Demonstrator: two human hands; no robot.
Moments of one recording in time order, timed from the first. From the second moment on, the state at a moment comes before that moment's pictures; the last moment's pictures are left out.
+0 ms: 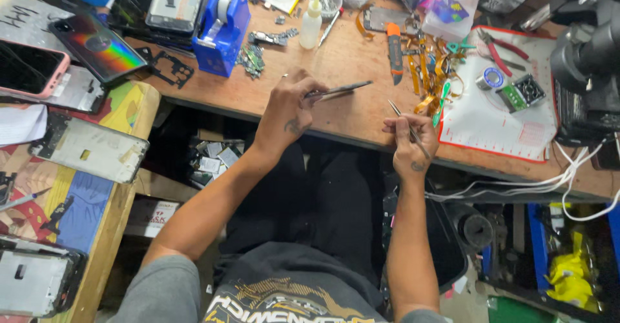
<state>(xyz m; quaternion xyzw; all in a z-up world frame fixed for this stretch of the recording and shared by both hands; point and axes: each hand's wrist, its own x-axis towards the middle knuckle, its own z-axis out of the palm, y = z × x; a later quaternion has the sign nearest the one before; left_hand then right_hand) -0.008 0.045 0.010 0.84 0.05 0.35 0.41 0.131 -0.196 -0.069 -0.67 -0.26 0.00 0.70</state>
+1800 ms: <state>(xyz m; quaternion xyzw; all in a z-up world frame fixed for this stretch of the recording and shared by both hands) 0.045 0.073 -0.033 0.73 0.16 0.21 0.63 0.171 -0.151 -0.044 -0.63 -0.24 0.20 0.71</state>
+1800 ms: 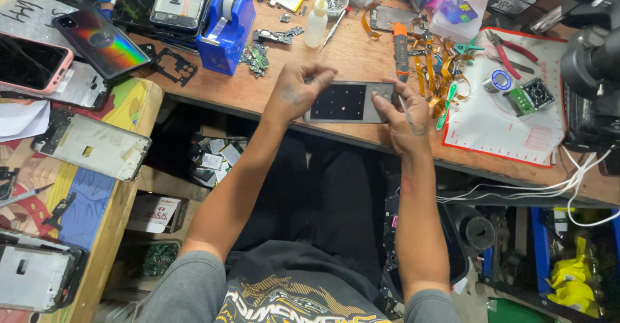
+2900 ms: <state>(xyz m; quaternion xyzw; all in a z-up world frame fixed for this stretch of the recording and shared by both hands) -0.062 0.039 -0.022 0.56 0.20 0.44 0.67 0.033 -0.096 0.006 -0.74 -0.50 -0.05 0.45</state>
